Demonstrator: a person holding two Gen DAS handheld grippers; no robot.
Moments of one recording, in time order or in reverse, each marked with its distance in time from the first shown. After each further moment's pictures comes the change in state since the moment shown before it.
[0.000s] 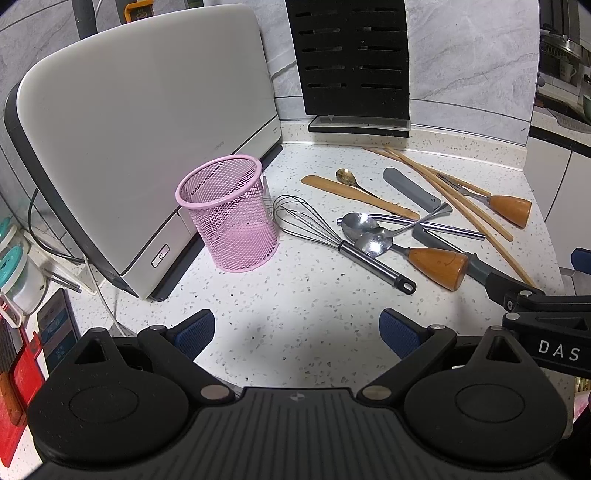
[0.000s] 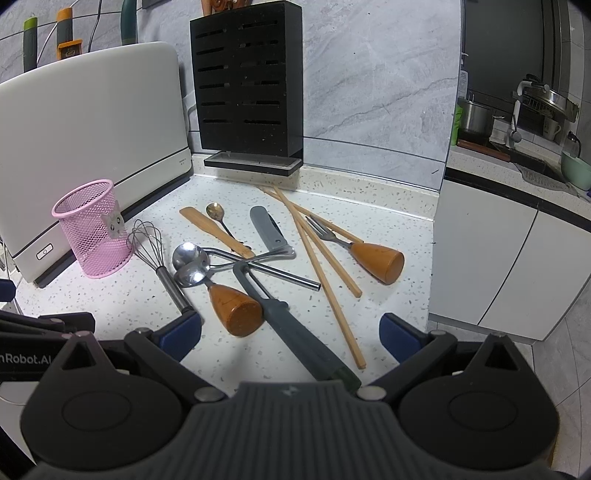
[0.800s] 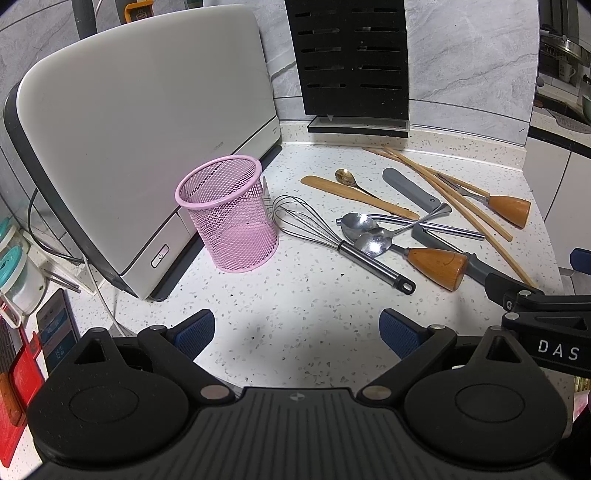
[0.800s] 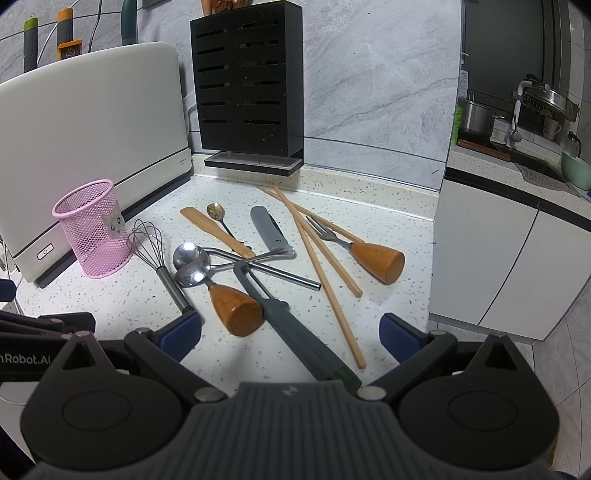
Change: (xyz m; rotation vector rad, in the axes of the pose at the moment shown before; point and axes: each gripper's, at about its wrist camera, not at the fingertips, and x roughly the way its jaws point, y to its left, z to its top) left arm 0.000 0.003 -0.001 0.001 0.000 0.000; right arm 0.001 0.000 -0.001 0.000 0.001 0.002
